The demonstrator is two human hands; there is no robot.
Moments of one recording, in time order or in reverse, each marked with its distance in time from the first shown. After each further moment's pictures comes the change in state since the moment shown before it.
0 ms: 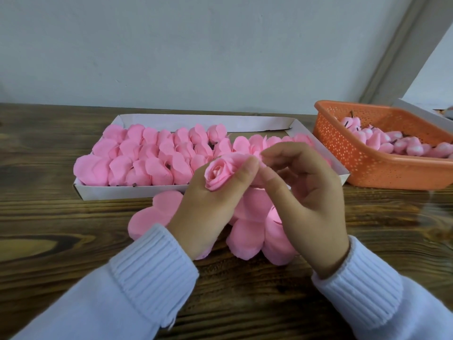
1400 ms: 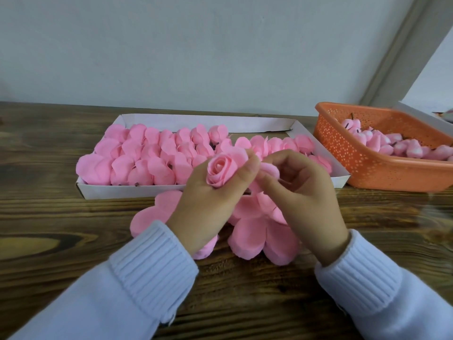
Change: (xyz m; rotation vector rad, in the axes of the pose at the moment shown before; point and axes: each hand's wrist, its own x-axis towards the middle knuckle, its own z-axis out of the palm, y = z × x) left_hand 0.001 0.005 -0.002 0.011 0.043 -0.026; right_hand 0.005 0.016 -0.007 -0.011 -0.101 0.253
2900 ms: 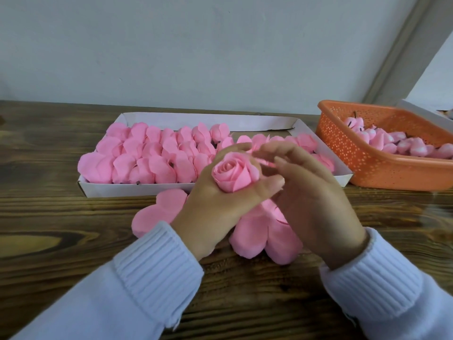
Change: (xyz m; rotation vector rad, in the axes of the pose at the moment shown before) left_hand 0.001 -0.009 0.000 -0.111 -0.099 0.041; right_hand 0.001 -0.012 -0.001 0.609 -0.111 0.318
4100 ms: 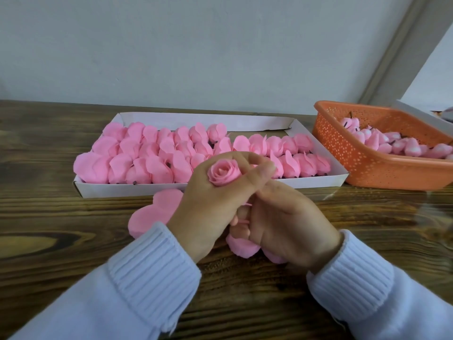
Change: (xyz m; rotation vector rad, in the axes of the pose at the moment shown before) left_hand -0.003 0.013 0.007 -0.045 0.100 -0.130; right_hand -0.006 0.018 0.011 0.269 -0.291 0.305
